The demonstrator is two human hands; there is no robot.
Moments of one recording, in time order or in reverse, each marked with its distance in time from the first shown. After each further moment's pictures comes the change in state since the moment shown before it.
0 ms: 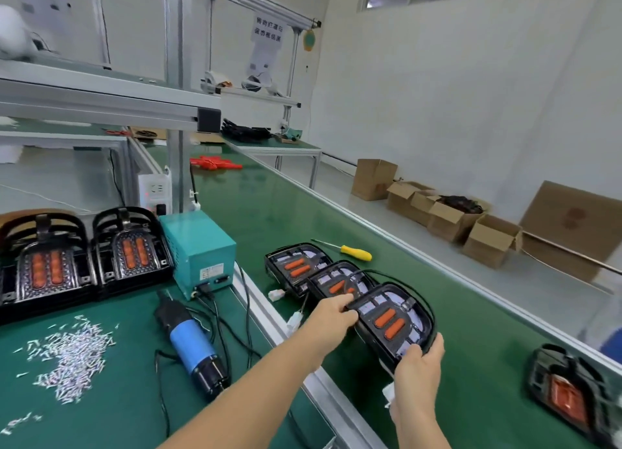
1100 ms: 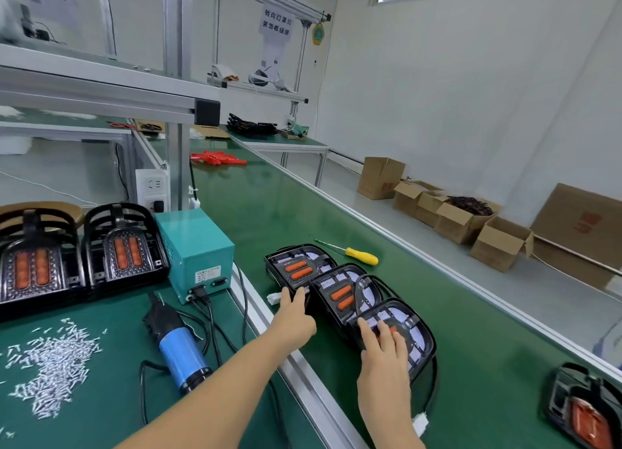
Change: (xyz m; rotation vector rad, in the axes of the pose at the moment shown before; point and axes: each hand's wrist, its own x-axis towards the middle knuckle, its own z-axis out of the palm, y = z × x) left_hand 0.059 -0.045 -0.048 0.419 0.175 -0.149; right_hand 0.011 0.019 0.034 -1.123 -0.289 -0.624
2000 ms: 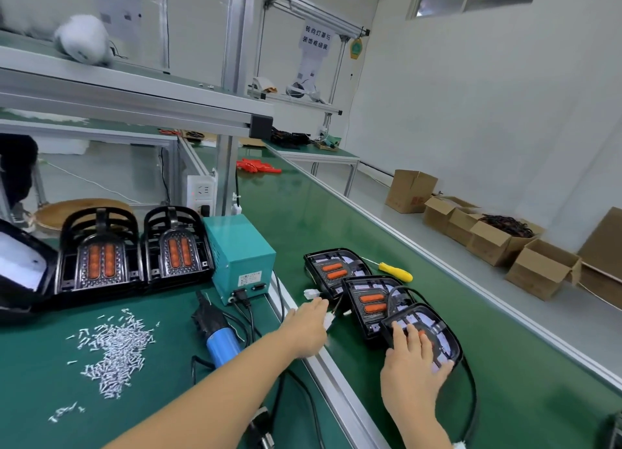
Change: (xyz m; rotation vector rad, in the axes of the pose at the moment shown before) left_hand -0.024 -0.007 -0.048 0.463 -0.039 0.169; right_hand 0.029 -0.020 0.003 -0.099 -0.020 0.094
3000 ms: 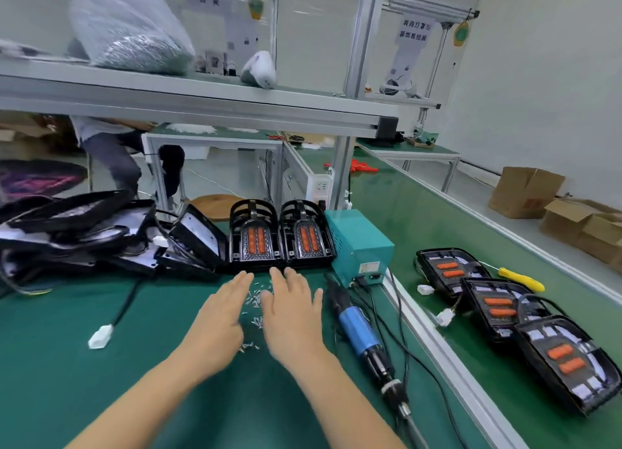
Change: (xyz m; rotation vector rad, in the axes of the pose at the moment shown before) left_hand -0.230 -0.182 -0.076 -0.073 0.606 -0.254; right_hand -0.159 -0.274 -0.030 0.404 -0.320 -0.810
